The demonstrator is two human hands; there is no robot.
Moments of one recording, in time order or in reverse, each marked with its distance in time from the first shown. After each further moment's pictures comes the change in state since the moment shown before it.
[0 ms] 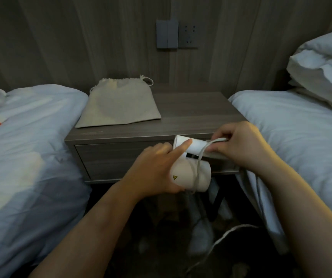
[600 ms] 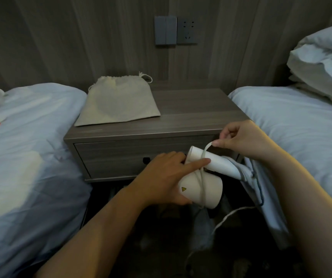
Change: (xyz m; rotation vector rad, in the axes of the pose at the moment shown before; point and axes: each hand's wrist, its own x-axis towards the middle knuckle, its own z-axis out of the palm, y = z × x) left_hand -0.002 0.016 0.013 -0.007 -0.107 0.190; right_hand 0.024 0.044 0.008 0.179 -0.084 0.073
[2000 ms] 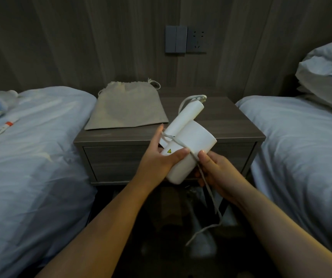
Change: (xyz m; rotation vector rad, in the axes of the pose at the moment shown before) left_hand 0.004 -0.008 -0.028 -1.192 0.463 -0.633; right_hand -0.030 -0.020 0.074 0.718 -0.236 0.089
